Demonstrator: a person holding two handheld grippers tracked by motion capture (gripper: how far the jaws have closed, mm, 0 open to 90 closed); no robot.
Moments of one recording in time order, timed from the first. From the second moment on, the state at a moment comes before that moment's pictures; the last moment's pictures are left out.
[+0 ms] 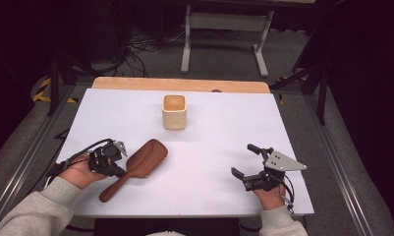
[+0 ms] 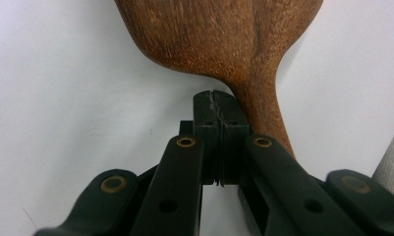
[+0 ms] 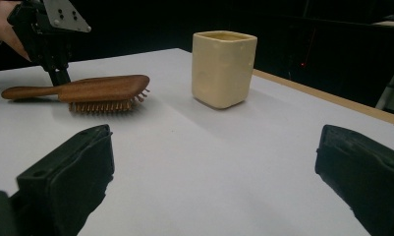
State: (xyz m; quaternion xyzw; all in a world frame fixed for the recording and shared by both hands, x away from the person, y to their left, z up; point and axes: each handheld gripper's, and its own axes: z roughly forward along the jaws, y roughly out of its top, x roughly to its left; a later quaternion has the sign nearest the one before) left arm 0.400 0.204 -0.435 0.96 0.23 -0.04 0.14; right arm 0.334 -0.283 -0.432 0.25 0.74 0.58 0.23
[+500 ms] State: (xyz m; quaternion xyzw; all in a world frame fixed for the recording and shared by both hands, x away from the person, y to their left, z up) left arm 0.393 0.221 -0.416 0.94 0.29 0.00 0.18; right arm 0.333 -0.283 -0.432 0.25 0.74 0.57 0.23
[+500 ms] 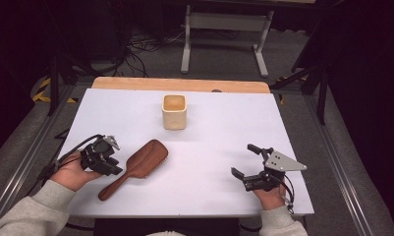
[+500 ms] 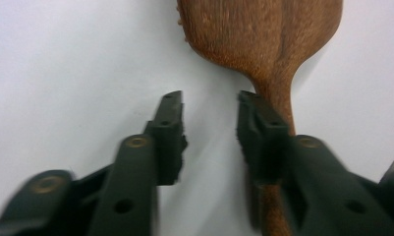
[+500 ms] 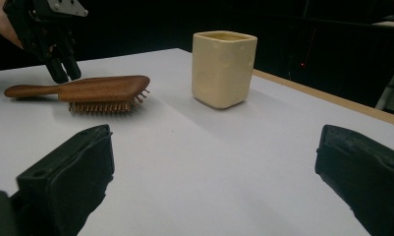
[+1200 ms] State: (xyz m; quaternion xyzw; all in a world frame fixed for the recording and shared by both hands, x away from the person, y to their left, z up) left arm 0.365 0.204 -0.410 0.92 0.31 0.02 0.25; right arm 0.333 -0.283 -0.432 0.25 0.74 0.58 0.23
